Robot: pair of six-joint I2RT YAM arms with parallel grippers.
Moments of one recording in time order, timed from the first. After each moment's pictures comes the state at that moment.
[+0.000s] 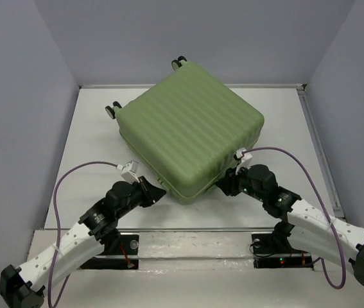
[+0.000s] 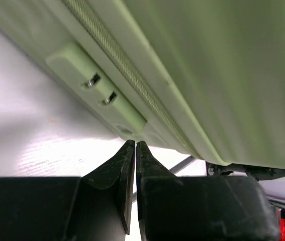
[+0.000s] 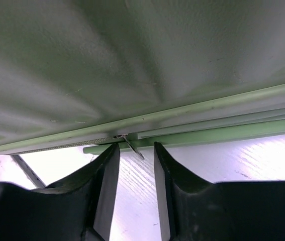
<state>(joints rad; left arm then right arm) -0.70 0.42 0.22 -0.20 0.02 -0.96 0.74 0.83 0.37 0.04 -0.04 0.36</state>
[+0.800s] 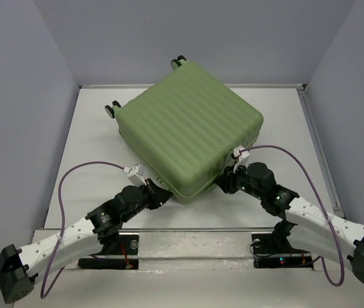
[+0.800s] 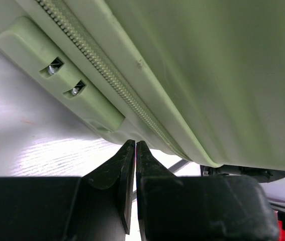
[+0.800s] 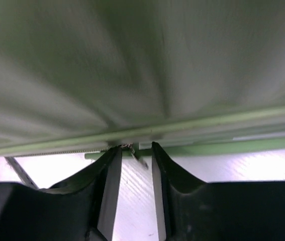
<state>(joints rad) -0.94 0.53 0.19 -0.07 -0.18 -1.05 0.74 0.86 0.38 0.08 -0.04 0.30</state>
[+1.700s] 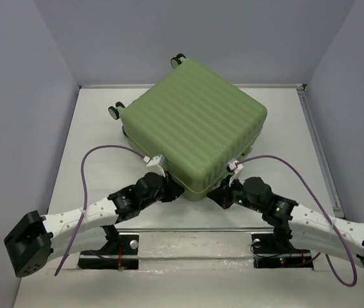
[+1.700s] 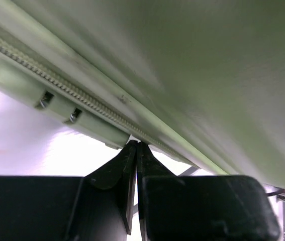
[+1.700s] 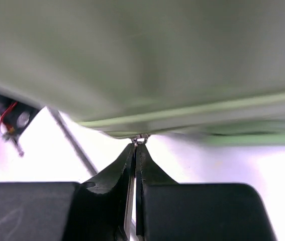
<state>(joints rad) -0.96 0.92 0.37 0.04 -0.17 -0.96 0.93 0.79 0.31 0.14 -0.07 0.47</state>
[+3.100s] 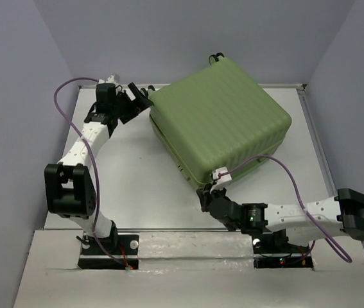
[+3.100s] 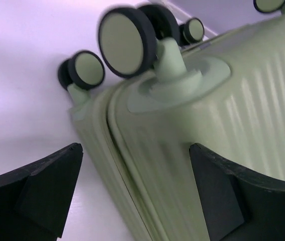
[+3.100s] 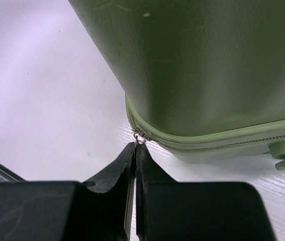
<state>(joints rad) -0.12 1.56 1.25 -0.17 0.30 -0.67 1.42 1.16 0.51 0.19 0.80 0.68</state>
